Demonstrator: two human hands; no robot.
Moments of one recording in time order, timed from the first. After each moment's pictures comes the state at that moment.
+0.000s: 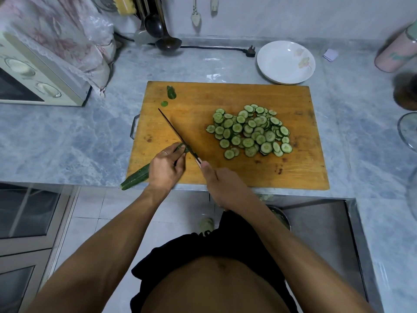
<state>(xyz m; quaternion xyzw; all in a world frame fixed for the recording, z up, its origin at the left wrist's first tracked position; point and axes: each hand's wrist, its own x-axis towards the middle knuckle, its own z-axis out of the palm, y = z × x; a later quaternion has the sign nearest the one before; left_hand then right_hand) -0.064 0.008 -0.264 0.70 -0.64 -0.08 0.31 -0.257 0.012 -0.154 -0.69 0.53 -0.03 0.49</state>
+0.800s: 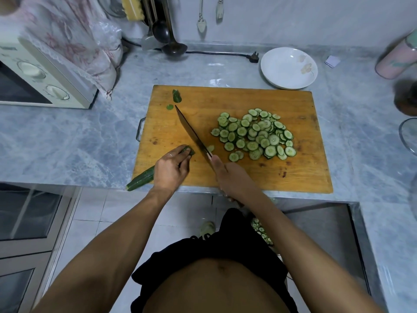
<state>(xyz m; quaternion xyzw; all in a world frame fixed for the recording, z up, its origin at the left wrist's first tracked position) -0.060 0.008 -0.267 0.69 -0.64 -0.08 0.34 -0.253 -0.004 -0.164 -0.66 0.56 -0.06 0.49</state>
